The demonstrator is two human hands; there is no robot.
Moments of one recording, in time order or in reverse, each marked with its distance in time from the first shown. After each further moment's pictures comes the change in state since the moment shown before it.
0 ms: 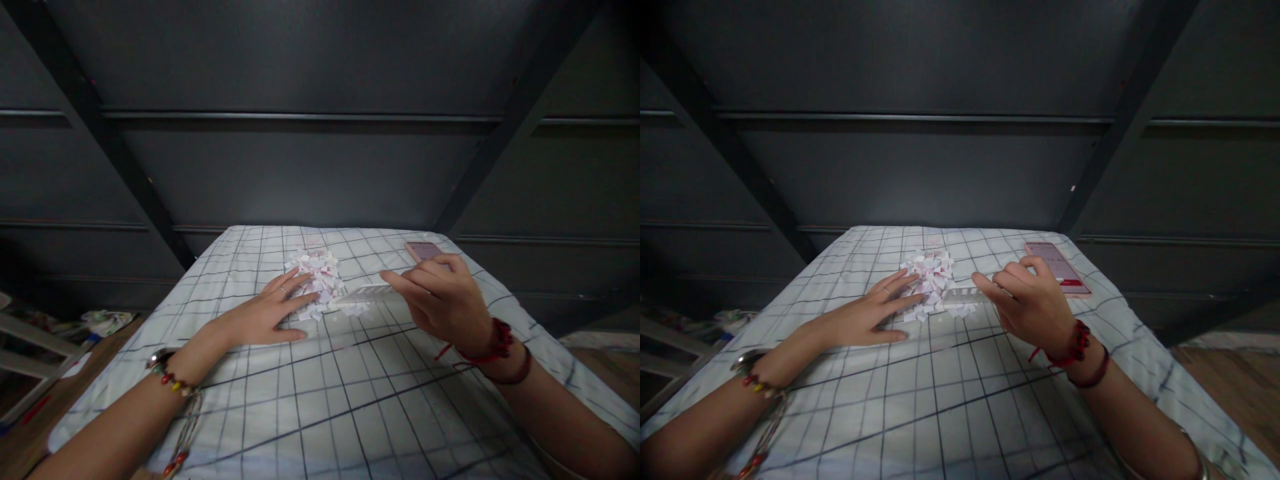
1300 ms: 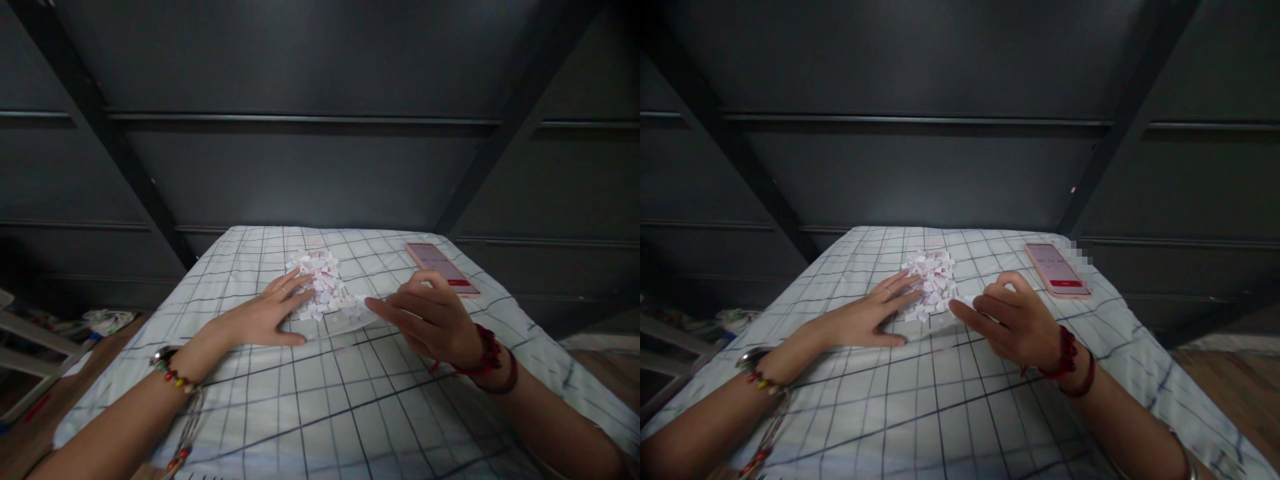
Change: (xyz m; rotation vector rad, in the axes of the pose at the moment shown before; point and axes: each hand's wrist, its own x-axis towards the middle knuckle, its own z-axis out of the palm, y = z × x) left_hand 0.000 -0.001 0.002 0.007 -0.017 -0.004; right_hand -0.002 -0.016 0.002 0.266 0.101 -0.142
